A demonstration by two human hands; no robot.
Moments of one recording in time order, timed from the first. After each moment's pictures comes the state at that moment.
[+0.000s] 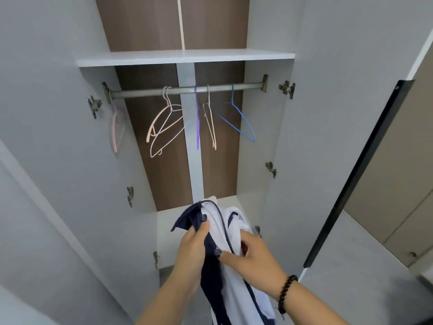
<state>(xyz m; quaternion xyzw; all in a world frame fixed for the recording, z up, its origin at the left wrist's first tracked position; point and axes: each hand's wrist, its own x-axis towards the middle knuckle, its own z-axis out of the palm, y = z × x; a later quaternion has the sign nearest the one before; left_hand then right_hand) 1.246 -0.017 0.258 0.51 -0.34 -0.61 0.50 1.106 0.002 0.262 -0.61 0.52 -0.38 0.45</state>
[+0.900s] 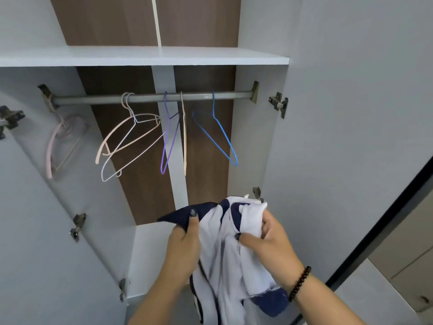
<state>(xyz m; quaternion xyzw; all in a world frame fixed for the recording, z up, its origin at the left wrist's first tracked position) 1.127 -0.213 0.272 0.62 -0.39 -0.44 0.52 0.954 -0.206 0.289 -0.52 0.47 -0.49 0.52</state>
